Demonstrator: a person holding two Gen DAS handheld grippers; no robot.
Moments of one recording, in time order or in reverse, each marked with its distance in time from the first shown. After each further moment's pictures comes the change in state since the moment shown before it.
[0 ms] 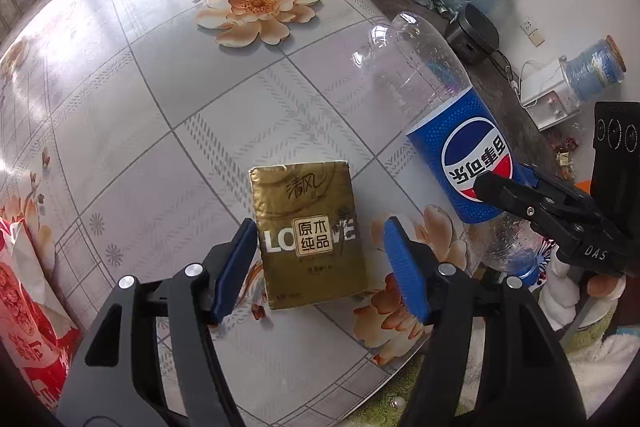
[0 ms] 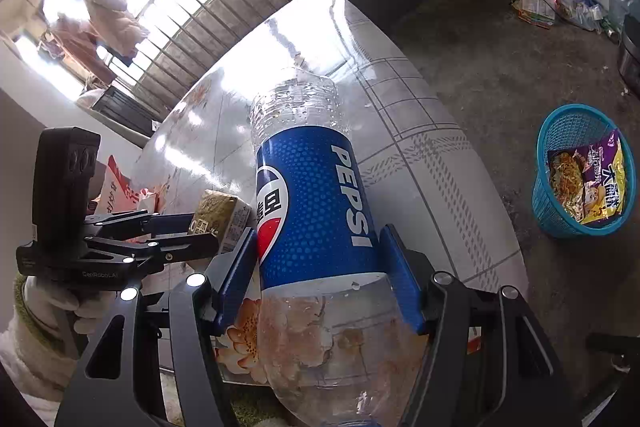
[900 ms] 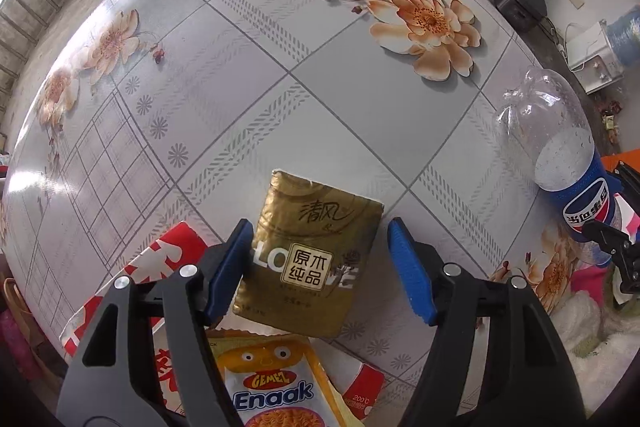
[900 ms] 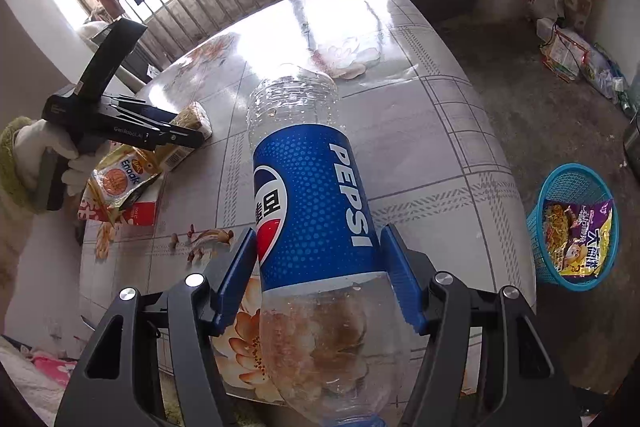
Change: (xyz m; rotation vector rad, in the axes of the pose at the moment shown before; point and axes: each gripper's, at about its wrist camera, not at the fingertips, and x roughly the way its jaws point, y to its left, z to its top) left arm 0.037 0.096 0.097 0.104 0.169 0.153; right arm 0.024 0.053 0.013 -0.223 0.071 -0.098
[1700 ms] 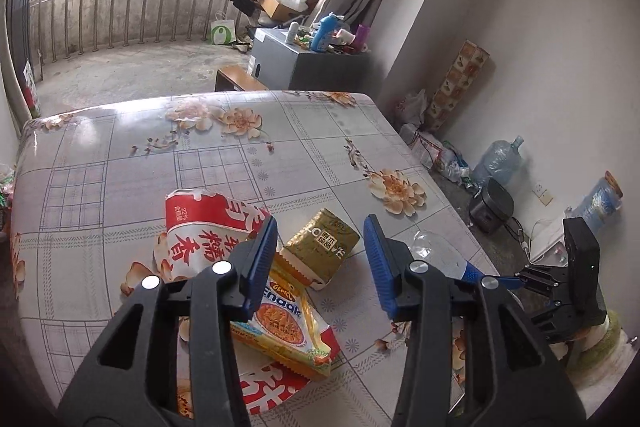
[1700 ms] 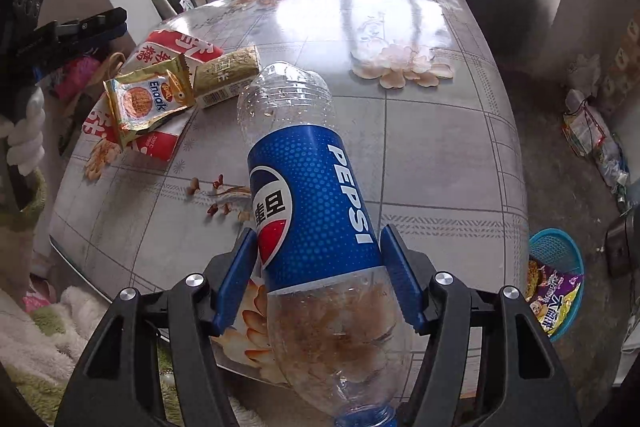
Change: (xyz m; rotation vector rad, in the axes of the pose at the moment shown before) left arm -0.122 0.028 -0.138 -0.337 -0.719 -0.133; right arm 0.002 0.055 -0.007 -0.295 0.082 -0.074
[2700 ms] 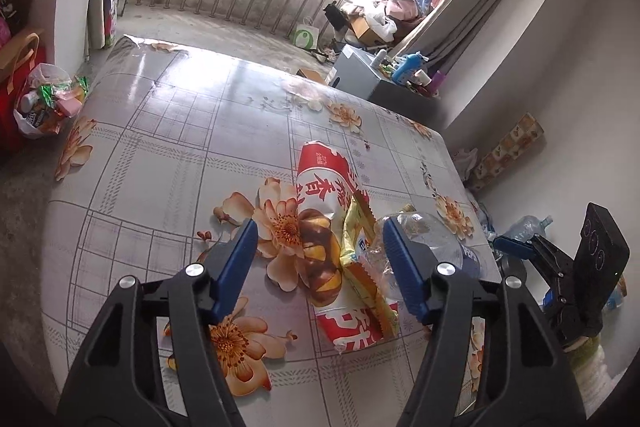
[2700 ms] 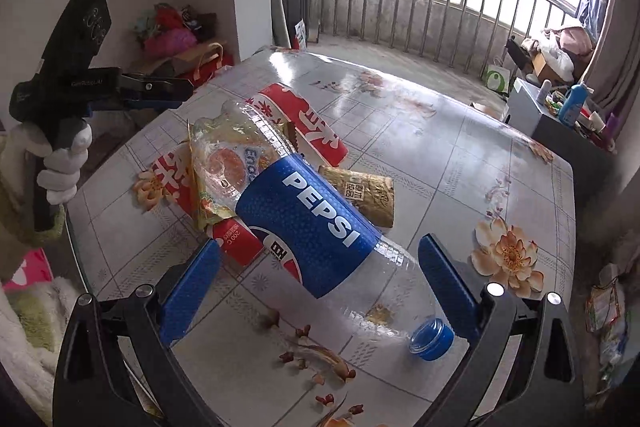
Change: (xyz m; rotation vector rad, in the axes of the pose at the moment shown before) left arm -0.058 0.085 -0.075 -0.331 -0.155 0.153; right arm 0.019 0.111 0.065 -0.523 -0.201 0.143
